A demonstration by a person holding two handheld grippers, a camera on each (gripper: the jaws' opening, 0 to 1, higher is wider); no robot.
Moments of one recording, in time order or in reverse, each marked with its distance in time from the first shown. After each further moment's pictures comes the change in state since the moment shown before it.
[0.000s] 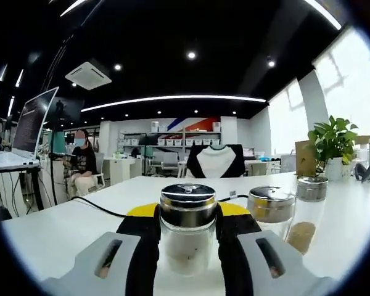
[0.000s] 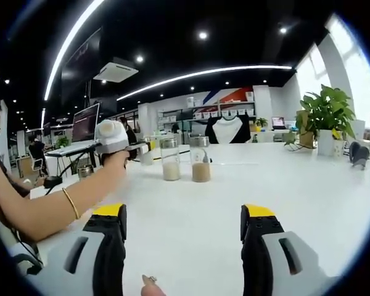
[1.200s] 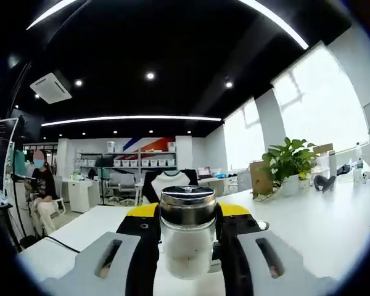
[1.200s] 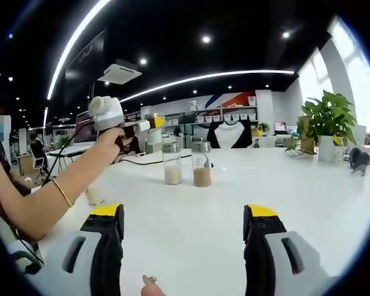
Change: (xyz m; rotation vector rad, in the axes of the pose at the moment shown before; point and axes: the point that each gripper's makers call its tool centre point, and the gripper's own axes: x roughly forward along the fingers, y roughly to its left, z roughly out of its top) left arm -0.017 -0.069 0.083 0.043 -0.137 -0.382; right arm -0.005 -0.002 0.009 -0.028 -0.032 0.009
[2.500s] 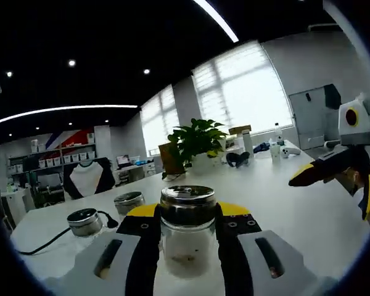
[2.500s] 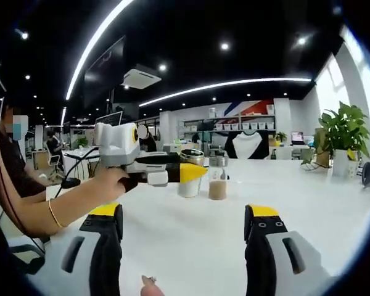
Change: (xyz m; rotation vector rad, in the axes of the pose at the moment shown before) left arm -0.072 -0.160 -0.047 0.044 0.107 -0.579; right arm -0.006 0.018 0.024 -0.045 -0.041 0.135
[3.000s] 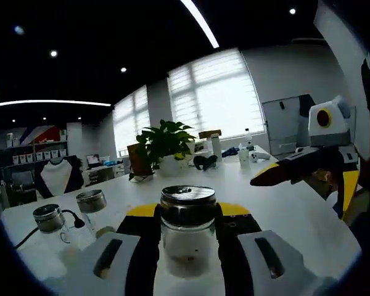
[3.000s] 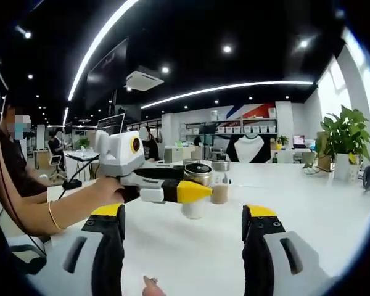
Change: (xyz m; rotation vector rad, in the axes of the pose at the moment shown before) left arm 0.001 -0.044 -0.003 -0.042 -0.016 -0.219; right arm 0.001 0.003 0.007 -0.012 -0.018 0.012
